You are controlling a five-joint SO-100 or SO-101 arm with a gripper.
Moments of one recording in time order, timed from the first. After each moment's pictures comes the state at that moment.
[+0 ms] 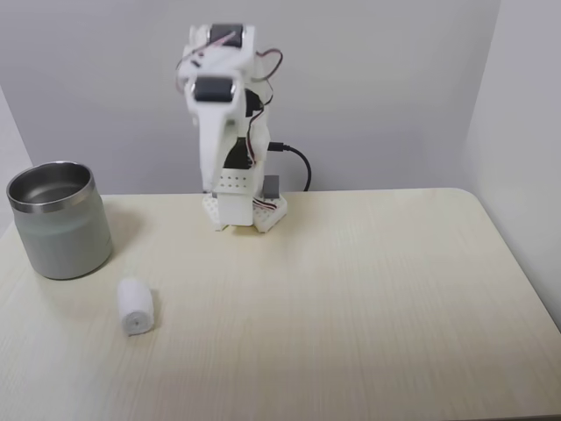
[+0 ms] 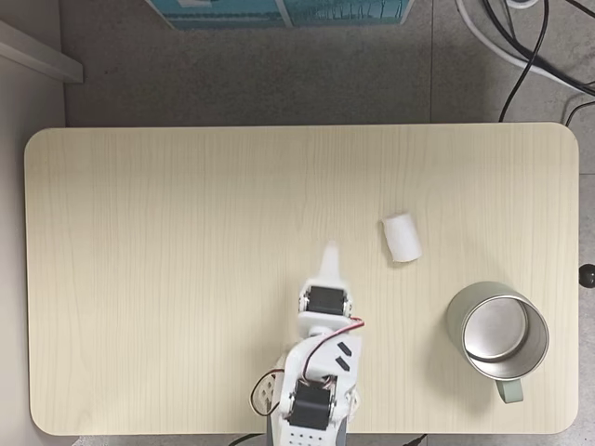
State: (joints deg) arm 0.4 -3.4 39.6 68.1 -1.2
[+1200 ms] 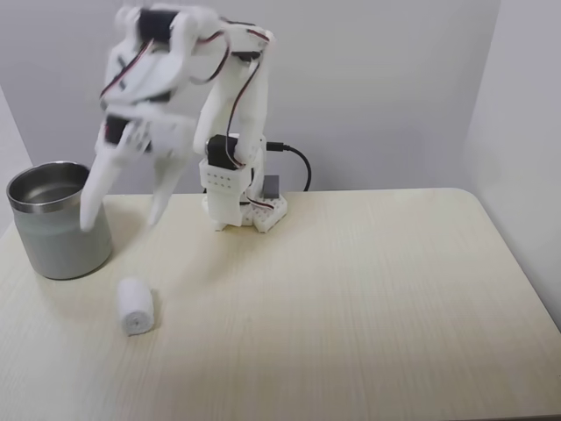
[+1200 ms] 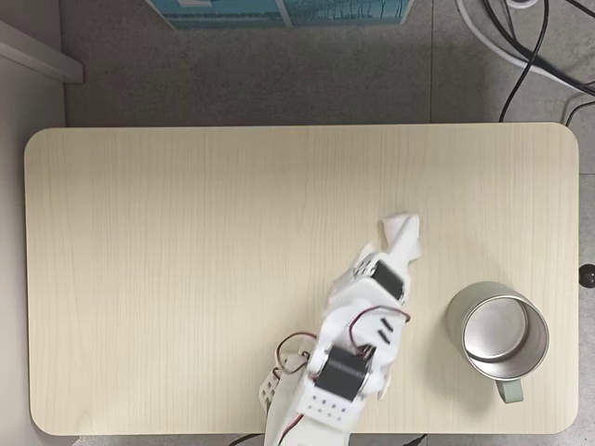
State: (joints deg) arm 20.1 55.3 65.8 76.5 27.4
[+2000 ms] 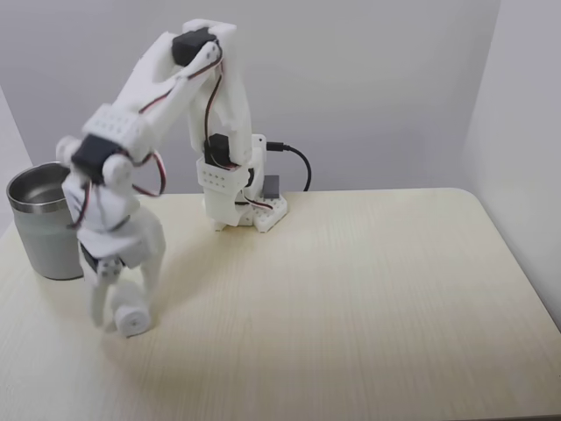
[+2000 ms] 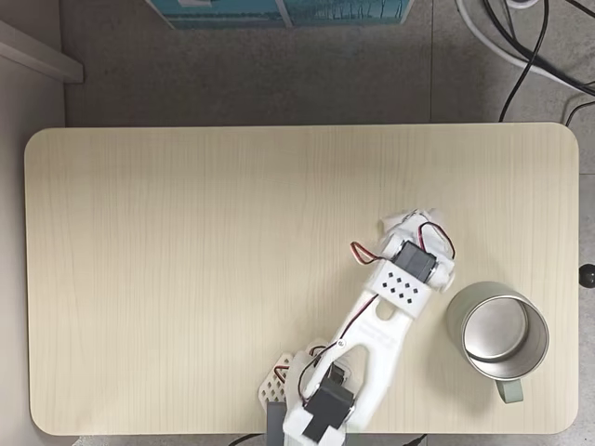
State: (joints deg) arm 26.5 93.9 65.8 65.1 20.0
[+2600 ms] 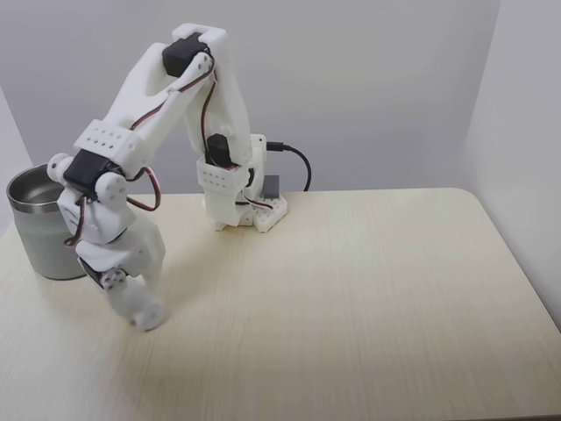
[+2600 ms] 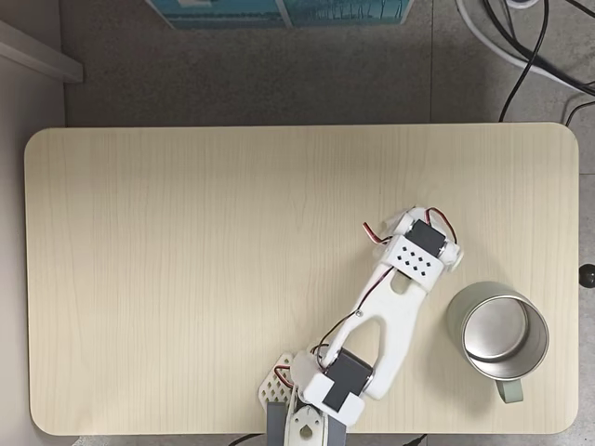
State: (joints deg) arm 25.5 100.0 71.5 68.3 15.3
